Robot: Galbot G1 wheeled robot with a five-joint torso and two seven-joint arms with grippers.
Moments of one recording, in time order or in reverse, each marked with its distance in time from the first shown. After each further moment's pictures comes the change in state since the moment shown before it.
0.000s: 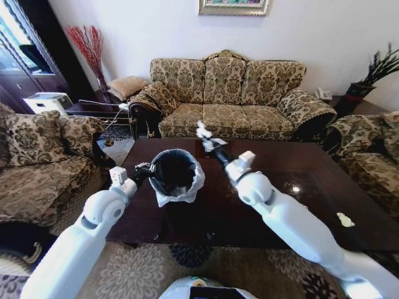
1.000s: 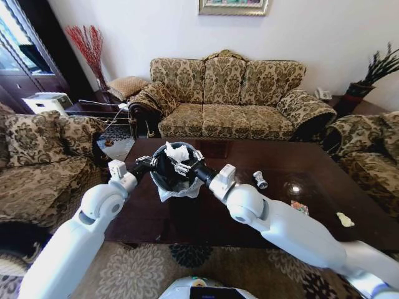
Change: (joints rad) left arm 0.003 0.019 -0.025 -0.081 -0.038 0.032 -0.001; right arm 0.017 -0.071 -0.101 0.088 0.016 -0.065 0.047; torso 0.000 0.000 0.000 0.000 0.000
